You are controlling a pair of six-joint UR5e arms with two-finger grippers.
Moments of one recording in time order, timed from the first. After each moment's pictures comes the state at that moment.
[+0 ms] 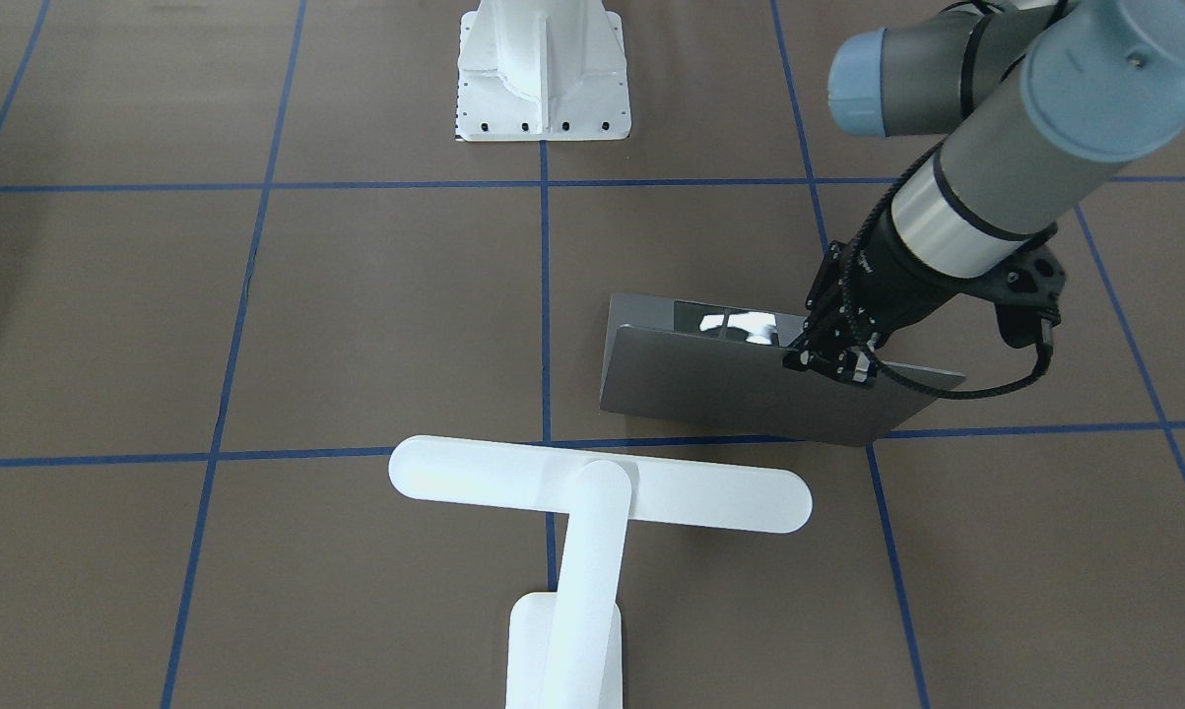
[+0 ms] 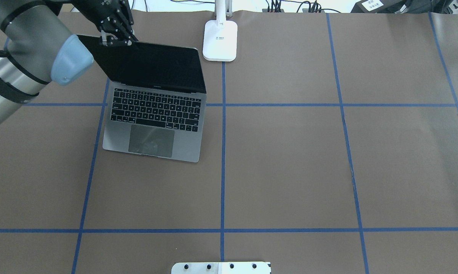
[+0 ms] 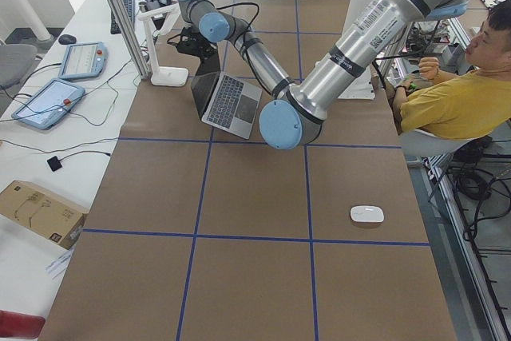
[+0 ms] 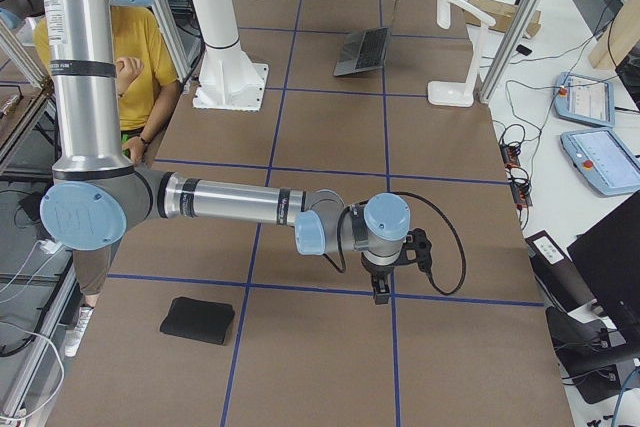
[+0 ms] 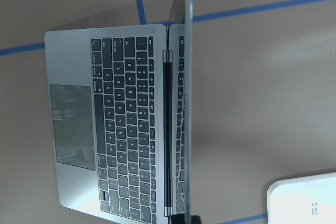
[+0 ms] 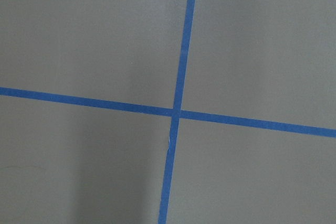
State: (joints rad) left arm -1.01 -2.34 -1.59 -1.58 -2.32 -2.32; right arm 1.52 -1.54 1.47 -1.37 2.35 0.01
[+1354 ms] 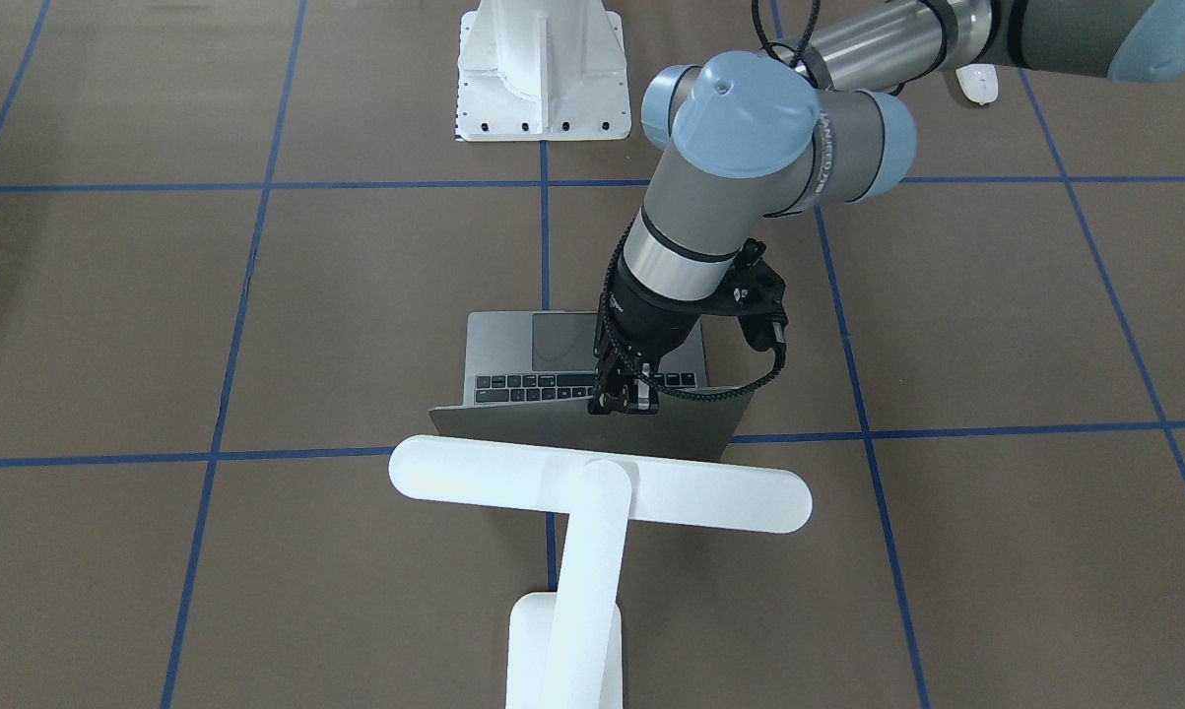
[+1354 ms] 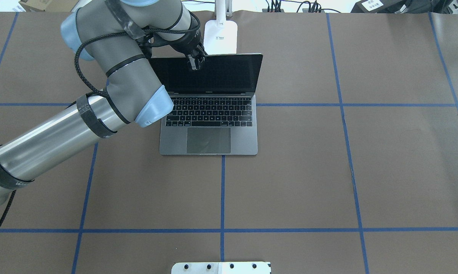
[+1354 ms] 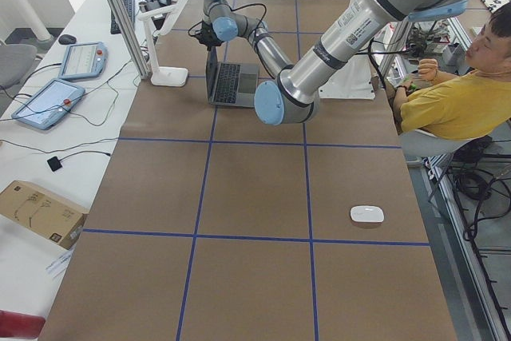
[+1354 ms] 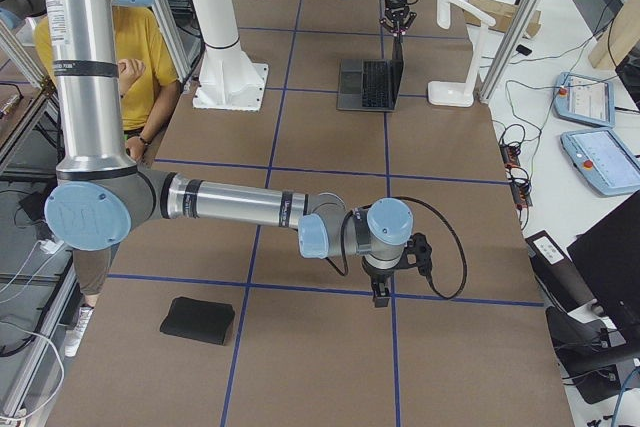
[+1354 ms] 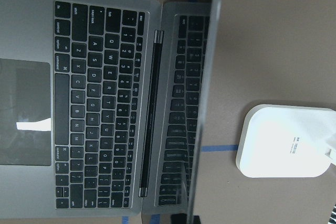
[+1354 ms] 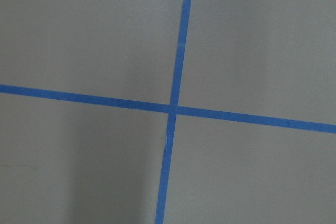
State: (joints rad) left arm -0.79 -2.48 -1.43 -1.83 -1.98 -2.79; right arm 1.51 -1.53 1.44 -1.36 2.35 0.01
